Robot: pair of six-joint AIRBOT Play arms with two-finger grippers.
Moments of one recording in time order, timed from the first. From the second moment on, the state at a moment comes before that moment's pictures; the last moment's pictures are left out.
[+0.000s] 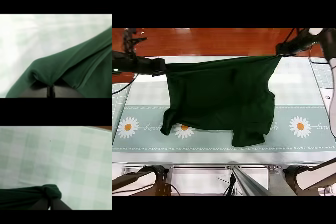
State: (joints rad) left arm 0.08 -1.30 1.31 1.02 -1.09 -1.27; right arm 0.04 -1.77 1.95 -1.56 1.20 1.48
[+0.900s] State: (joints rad) left arm 0.18 -1.59 1.53 1.12 -1.43 -1.39; right arm -0.03 -1.80 1.95 -1.47 1.54 1.42
